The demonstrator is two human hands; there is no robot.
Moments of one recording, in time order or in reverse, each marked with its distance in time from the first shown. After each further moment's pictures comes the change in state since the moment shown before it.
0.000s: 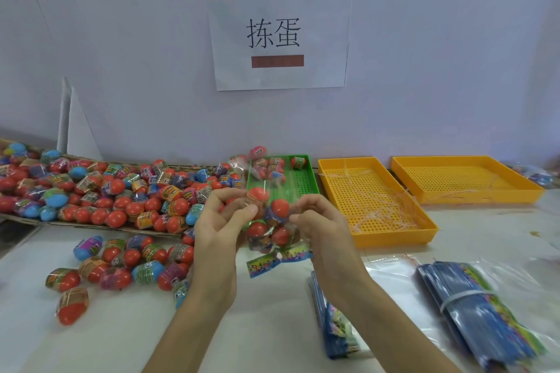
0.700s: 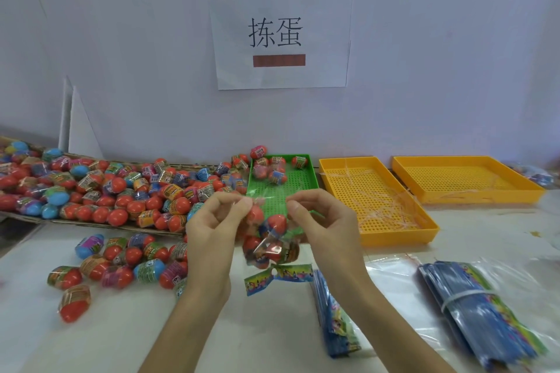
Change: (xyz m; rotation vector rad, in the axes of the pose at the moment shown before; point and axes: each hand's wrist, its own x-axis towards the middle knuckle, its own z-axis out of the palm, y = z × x) left_hand 0.002 0.004 -0.003 0.147 0.115 0.008; right_hand -0.004 -0.002 0.002 -0.312 0.091 -0.279
